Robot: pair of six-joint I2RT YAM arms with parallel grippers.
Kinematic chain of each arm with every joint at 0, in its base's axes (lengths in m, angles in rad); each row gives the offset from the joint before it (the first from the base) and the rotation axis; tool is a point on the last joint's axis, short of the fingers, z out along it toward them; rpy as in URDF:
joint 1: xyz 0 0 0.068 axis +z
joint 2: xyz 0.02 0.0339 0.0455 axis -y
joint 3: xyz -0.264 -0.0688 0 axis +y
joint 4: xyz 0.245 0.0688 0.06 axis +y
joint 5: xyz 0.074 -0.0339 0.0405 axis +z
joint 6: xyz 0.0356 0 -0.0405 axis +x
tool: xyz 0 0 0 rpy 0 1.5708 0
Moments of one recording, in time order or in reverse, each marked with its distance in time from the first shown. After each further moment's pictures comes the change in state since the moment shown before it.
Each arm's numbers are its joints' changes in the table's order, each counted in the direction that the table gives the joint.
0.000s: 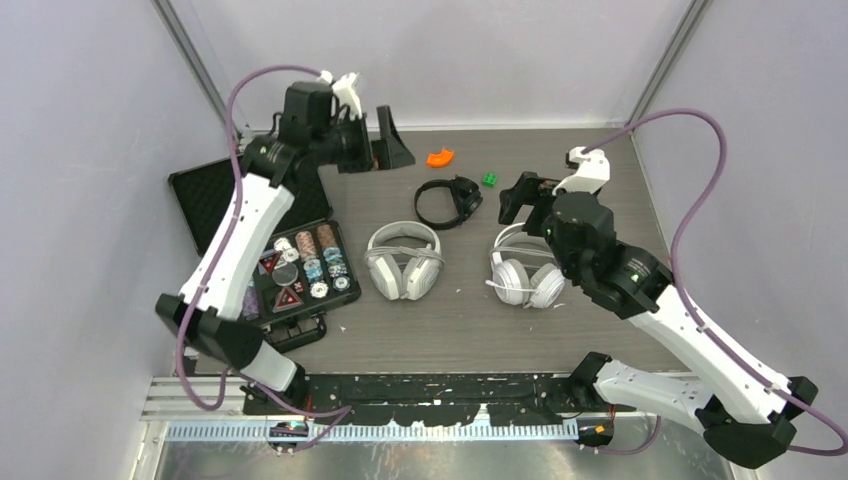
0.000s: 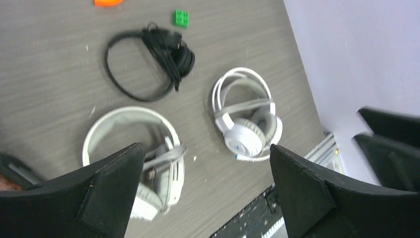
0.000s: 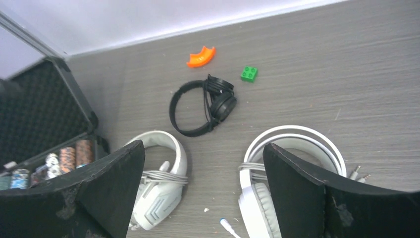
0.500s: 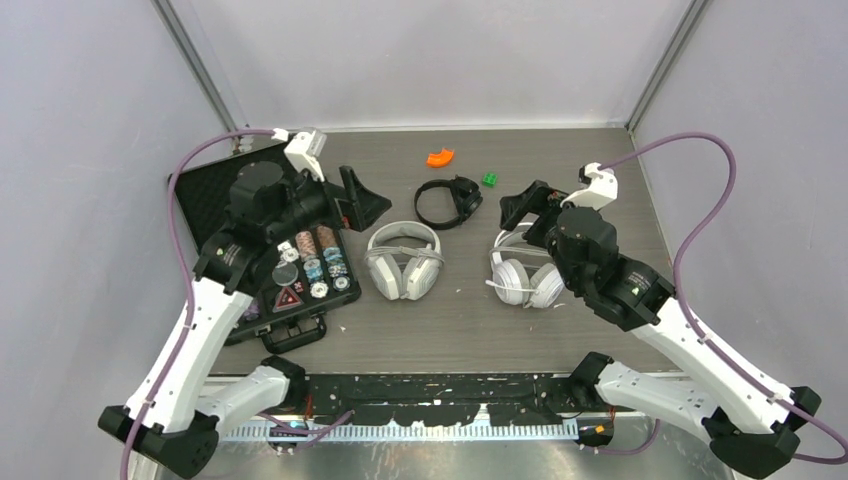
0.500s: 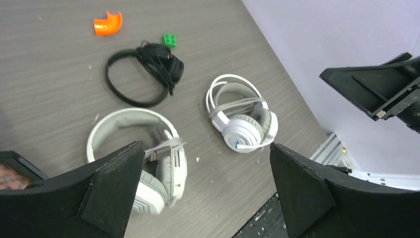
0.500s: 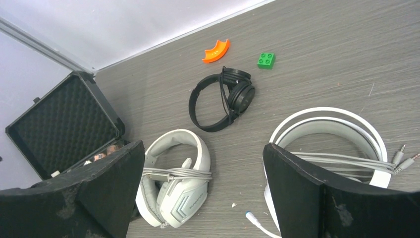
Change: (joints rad) left arm -0.009 0.600 0.680 -0.333 0.002 0.021; right arm 0.000 0.097 0.114 -0.069 0.015 0.170
